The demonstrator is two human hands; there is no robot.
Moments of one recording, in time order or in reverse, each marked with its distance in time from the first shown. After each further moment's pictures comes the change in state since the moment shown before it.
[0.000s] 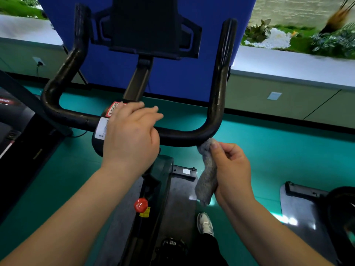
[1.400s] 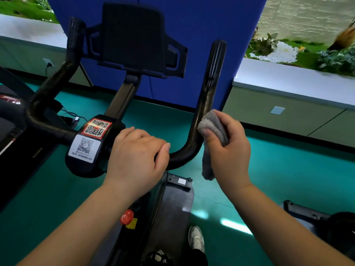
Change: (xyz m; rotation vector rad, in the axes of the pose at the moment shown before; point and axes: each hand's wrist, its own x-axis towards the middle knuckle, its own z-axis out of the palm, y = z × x) left_hand 0.011 0.046 0.020 0.015 -0.064 0.013; right_hand 0.073 -0.053 -0.007 -0.478 -0.211 -0.676
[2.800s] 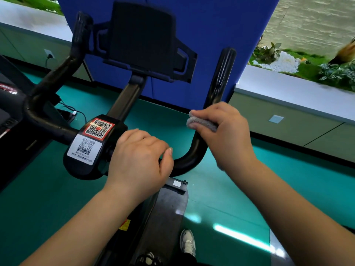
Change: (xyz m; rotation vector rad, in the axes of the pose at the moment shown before) left_hand 0.007 0.001 0.004 0.040 0.019 -0.022; right_hand 0.054 -0.021 0.007 -0.378 -0.291 -0.265
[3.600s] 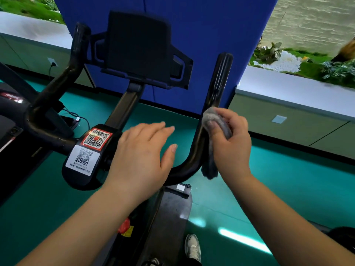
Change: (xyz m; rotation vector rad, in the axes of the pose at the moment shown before) left_hand 0.019 0.002 -0.008 -0.068 -0.083 -0.068; right_hand -0.012 0.018 0.015 0.426 0.259 0.286
